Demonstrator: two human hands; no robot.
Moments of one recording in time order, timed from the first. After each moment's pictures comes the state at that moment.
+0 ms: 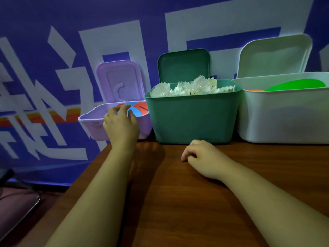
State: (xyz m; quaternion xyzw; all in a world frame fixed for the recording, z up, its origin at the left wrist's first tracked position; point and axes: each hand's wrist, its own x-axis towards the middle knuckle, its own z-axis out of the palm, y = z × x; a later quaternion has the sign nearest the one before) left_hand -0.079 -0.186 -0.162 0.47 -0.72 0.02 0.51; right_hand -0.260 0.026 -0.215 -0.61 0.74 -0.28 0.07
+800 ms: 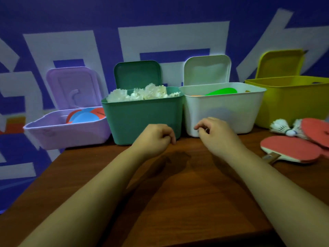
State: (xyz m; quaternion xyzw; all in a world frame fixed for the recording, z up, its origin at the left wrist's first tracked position) left_hand -0.167 -0.006 -0.145 0.08 -0.94 -0.22 0.23; right_hand -0.321 0.179 -0.157 -0.43 0.80 -0.39 -0.12
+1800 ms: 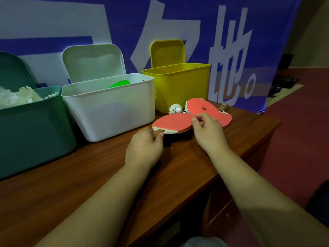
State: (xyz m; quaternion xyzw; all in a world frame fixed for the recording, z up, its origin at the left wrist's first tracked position) left_hand -0.344 0.216 -0.206 0.13 -0.93 -0.27 0.23; right_hand -0.438 0.418 -0.222 -0.12 0.86 -0.46 -0.19
